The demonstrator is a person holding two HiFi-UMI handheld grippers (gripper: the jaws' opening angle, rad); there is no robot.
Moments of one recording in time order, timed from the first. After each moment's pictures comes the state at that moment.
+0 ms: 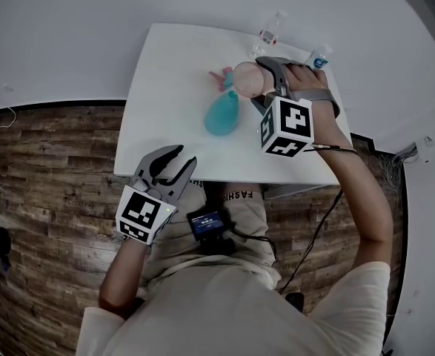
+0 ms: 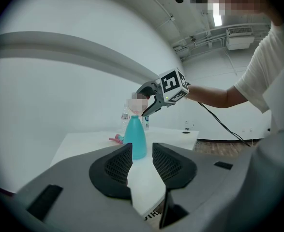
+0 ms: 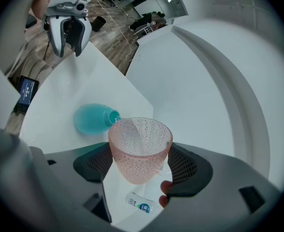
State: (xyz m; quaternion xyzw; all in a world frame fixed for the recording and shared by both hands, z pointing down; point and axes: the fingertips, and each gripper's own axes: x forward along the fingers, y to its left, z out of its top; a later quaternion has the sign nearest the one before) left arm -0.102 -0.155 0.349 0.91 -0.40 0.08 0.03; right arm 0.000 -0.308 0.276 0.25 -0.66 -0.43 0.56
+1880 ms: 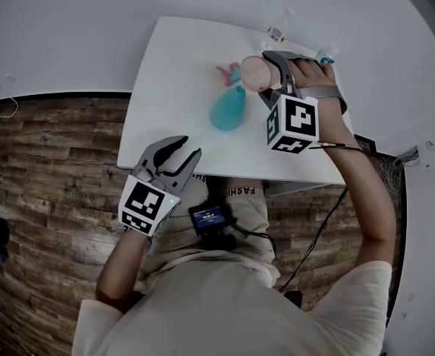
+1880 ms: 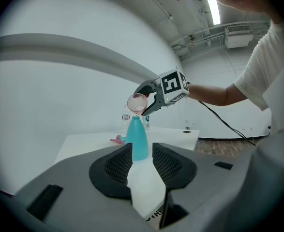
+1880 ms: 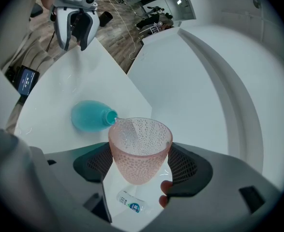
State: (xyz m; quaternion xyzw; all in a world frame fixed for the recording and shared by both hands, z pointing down) left arm -0.104 -0.159 0.346 0.91 -0.40 0.08 0.02; right arm -0.005 -0.310 0.270 0.24 -0.64 -0.47 0.56
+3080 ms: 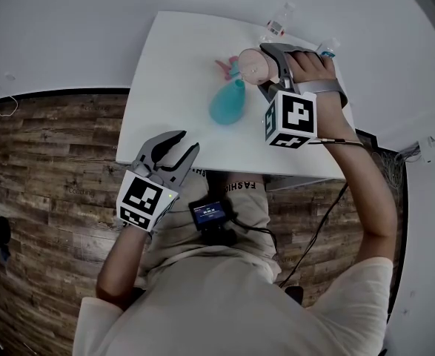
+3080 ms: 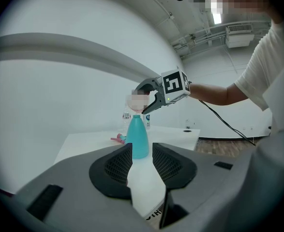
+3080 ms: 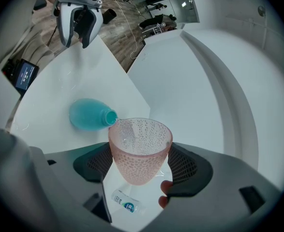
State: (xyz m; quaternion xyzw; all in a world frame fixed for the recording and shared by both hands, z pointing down) left arm -0.106 -0.160 0.350 0.91 -0.41 0.08 0.03; right arm -0.008 -0.310 0.269 0.24 -0.62 -0.49 0.56
